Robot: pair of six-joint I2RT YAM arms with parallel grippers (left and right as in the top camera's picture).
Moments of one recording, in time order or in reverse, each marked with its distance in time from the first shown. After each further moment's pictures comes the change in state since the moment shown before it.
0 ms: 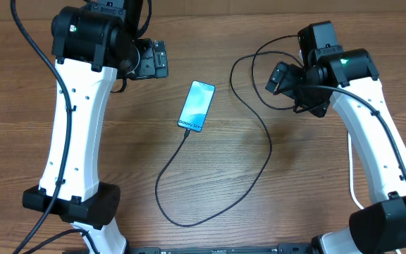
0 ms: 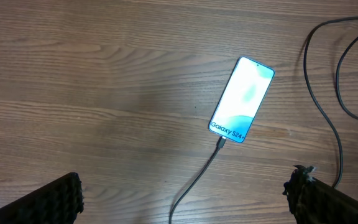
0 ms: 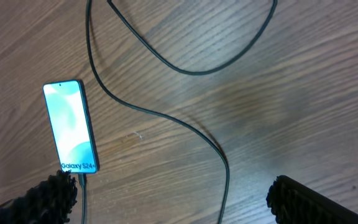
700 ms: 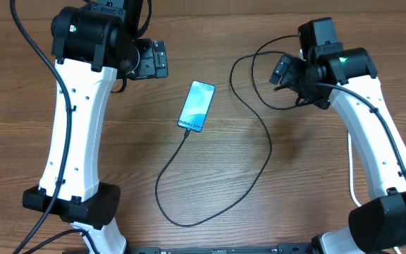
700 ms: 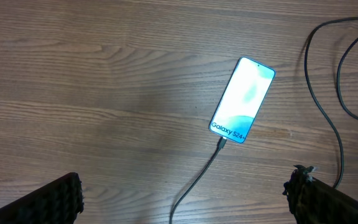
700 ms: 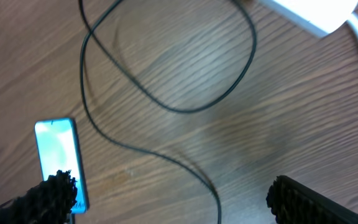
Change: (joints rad) left arm 0.000 0.000 0.000 0.000 -0.002 0.000; right arm -0.015 0.013 0.000 0.081 0.117 0.000
